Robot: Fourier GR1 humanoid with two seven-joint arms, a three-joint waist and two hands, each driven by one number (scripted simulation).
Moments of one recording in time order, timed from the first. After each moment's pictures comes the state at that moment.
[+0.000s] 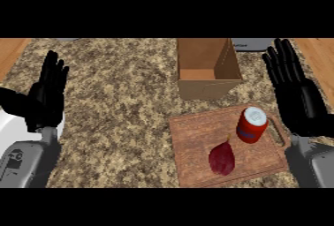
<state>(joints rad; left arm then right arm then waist) -0.29 0.29 -0.02 -1.50 0.20 0.36 0.11 -0.29 -0.29 0.08 -1.69 -0.28 -0.11 -0.02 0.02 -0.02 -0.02</state>
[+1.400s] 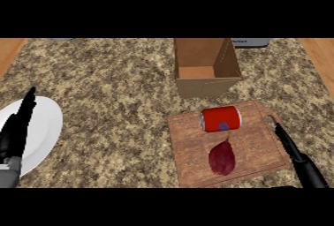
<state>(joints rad) -0.08 0.51 -0.03 -1.34 -0.03 0.27 0.07 0.16 -0.43 0.12 -1.32 0.03 -0.01 -0.58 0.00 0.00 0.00</state>
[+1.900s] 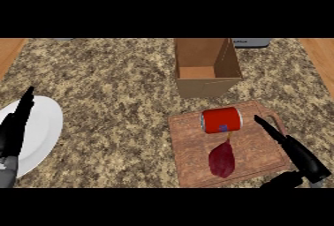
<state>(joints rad) -0.08 0.52 -0.01 -1.34 -0.04 0.23 0.07 0.02 -0.55 0.24 -1.41 0.18 0.16 -0.23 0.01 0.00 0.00</state>
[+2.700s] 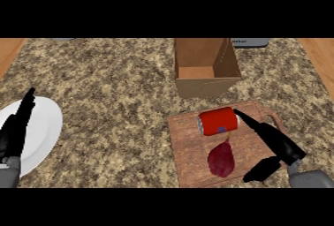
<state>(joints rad) -0.09 0.44 0.08 -1.31 -0.12 0.17 0.04 -0.10 -0.41 0.23 -1.44 0.34 0.32 0.01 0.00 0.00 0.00</state>
